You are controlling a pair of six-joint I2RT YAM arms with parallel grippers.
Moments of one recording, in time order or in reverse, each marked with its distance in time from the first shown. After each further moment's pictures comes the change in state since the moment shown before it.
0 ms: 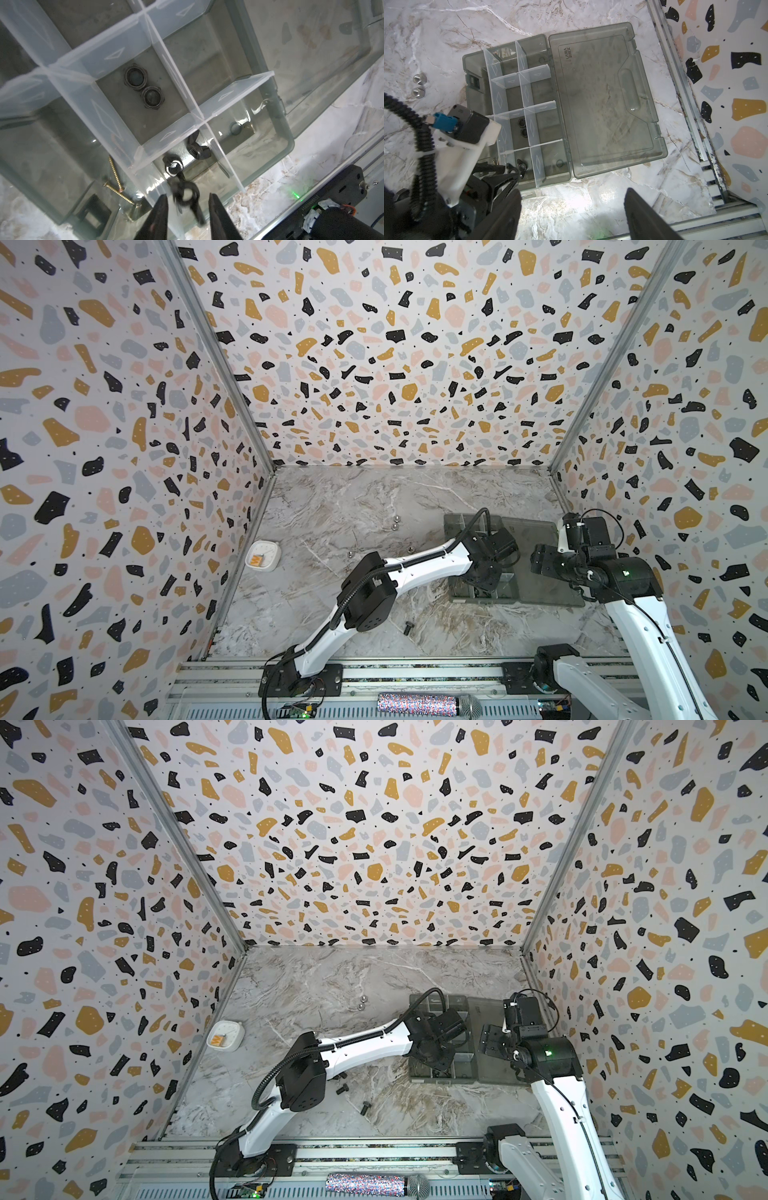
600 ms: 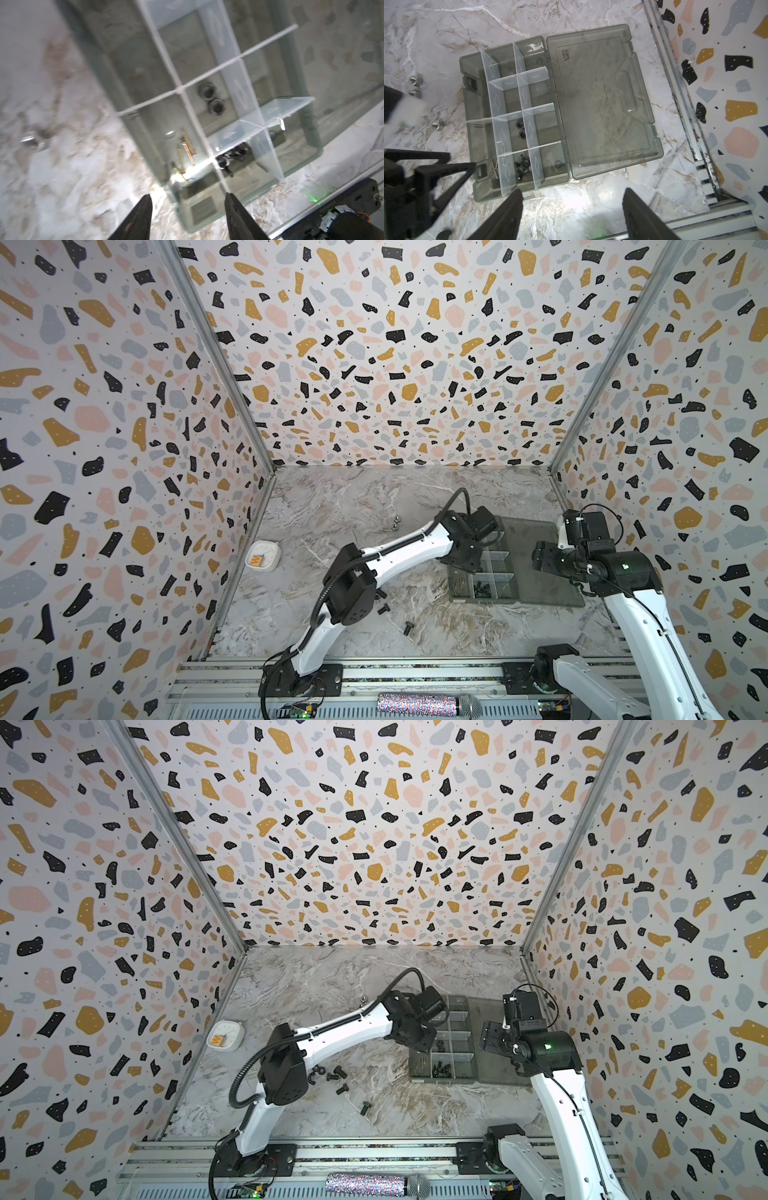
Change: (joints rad) left arm 0.154 -0.171 -0.098 -0.094 -0.089 0.043; right arm -0.003 0.055 0.038 -0.002 -0.012 0.000
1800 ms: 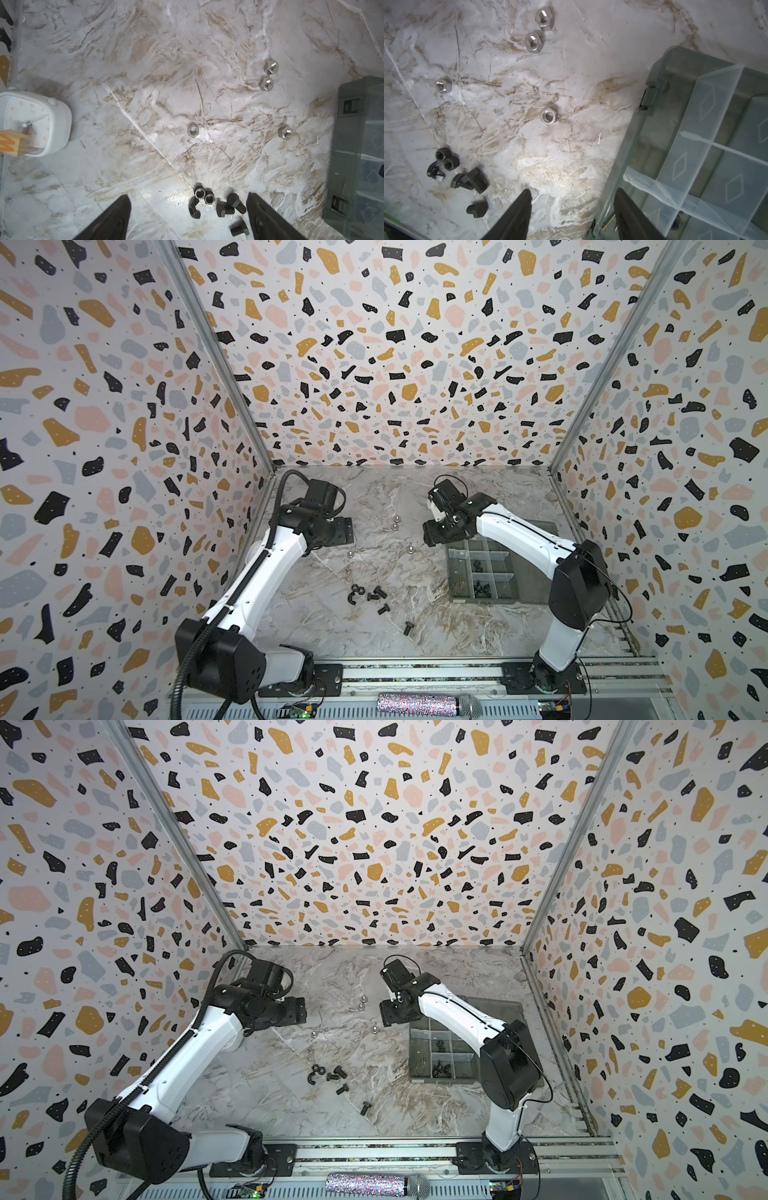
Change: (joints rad) left arm 0.757 -0.804 -0.725 0.059 -0.030 0.180; right arm 0.566 0.891 0.402 0.330 -0.143 0.026
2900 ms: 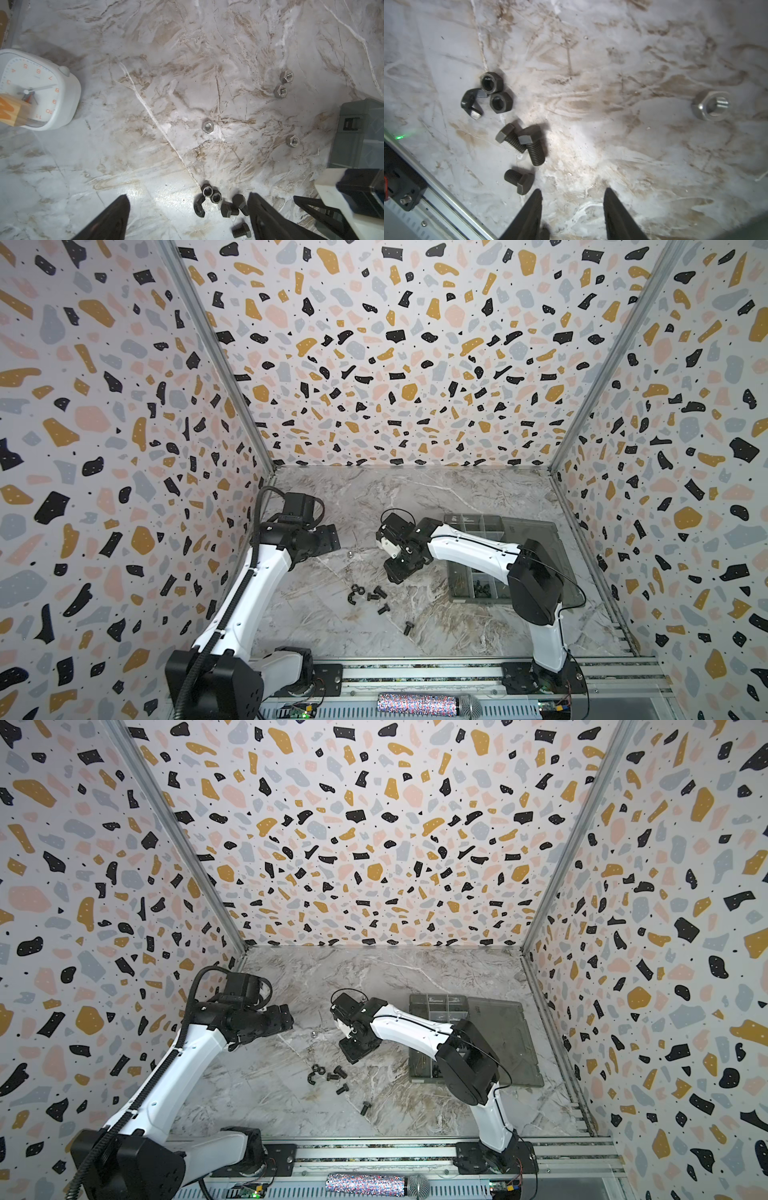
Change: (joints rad) left arm 0.127 -0.131 -0.147 0.050 0.076 -0.030; right arm 0.278 0.215 0.113 -0.019 -0.116 -0.118
